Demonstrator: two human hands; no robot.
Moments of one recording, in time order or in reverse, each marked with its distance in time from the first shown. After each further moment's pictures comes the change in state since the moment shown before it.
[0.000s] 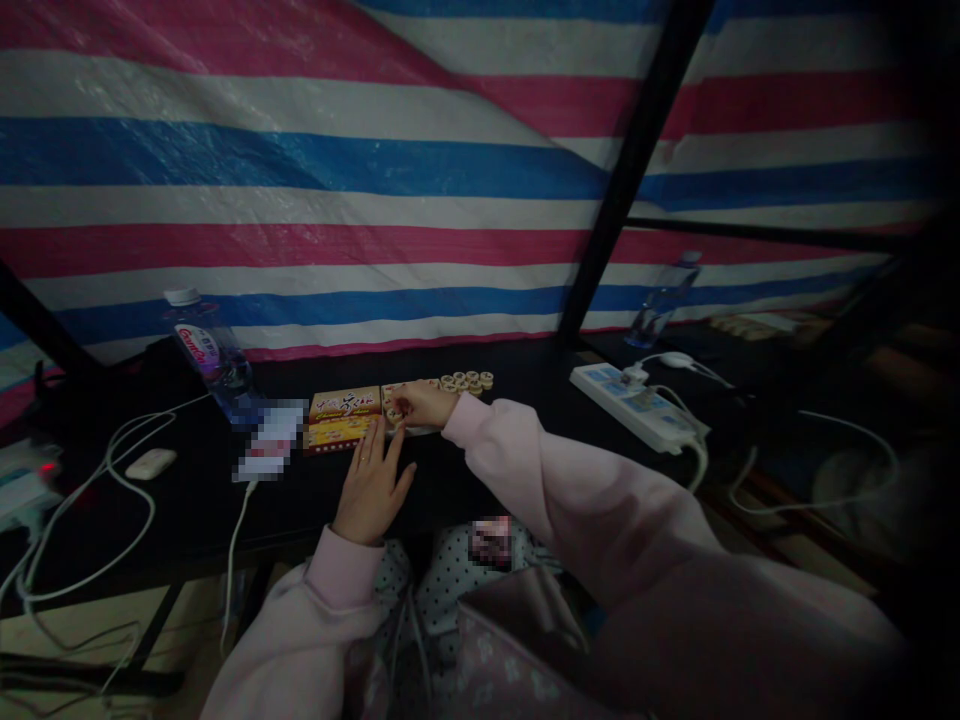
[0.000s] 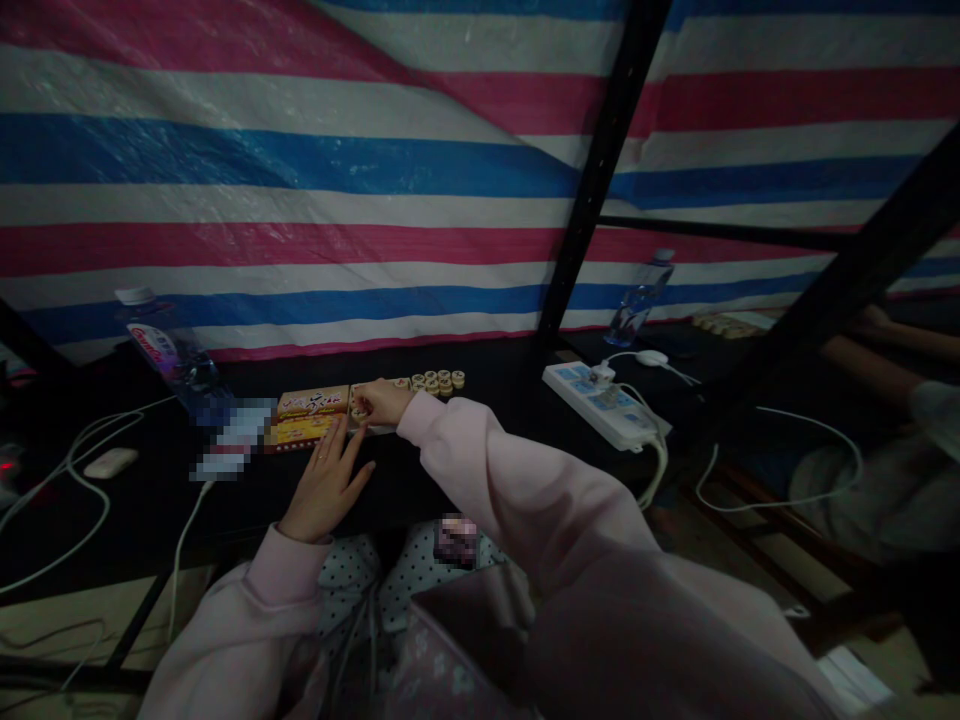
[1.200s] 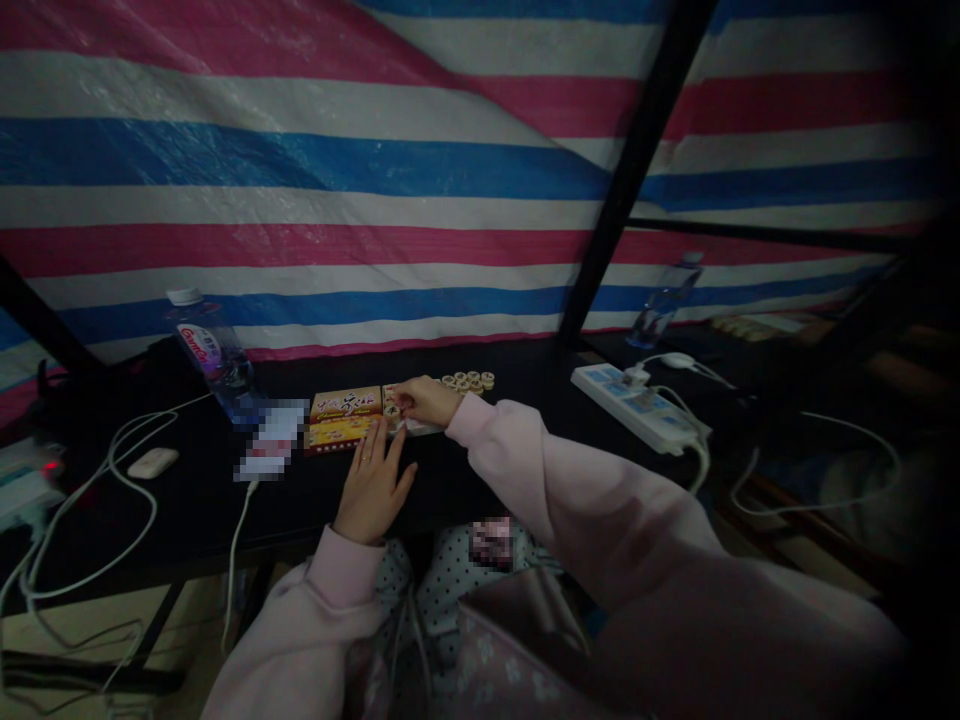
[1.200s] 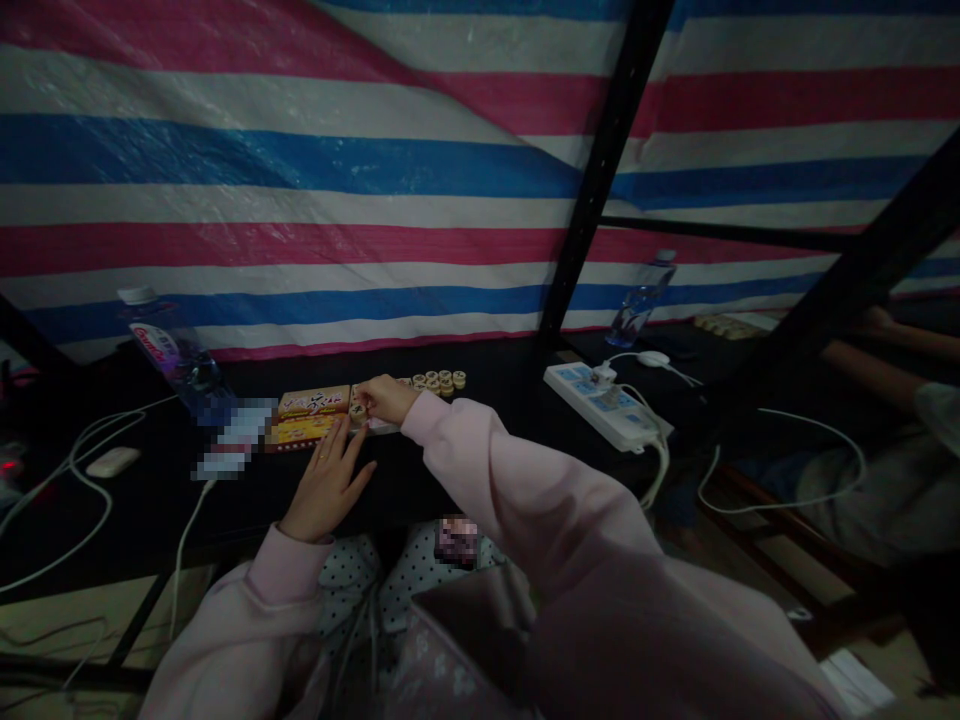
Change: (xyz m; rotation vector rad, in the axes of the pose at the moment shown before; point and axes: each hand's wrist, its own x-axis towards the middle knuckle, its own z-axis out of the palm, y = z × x) left_hand 0.000 0.001 -0.002 -0.005 -0.013 -0.004; right_hand -0.004 0.002 -0.004 -0.090 0.078 0.080
